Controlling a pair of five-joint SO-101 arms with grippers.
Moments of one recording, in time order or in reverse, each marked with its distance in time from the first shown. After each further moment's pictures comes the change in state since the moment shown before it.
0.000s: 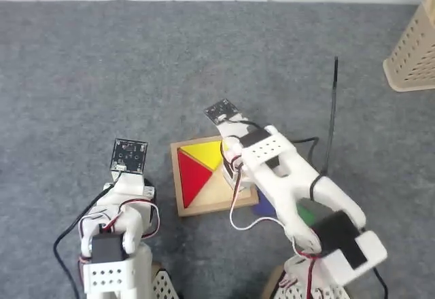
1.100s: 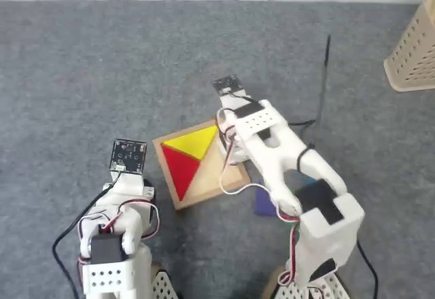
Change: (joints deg) left arm 0.0 0.0 0.0 0.0 0.0; right arm 4.7 13.5 -16.8 3.3 -8.6
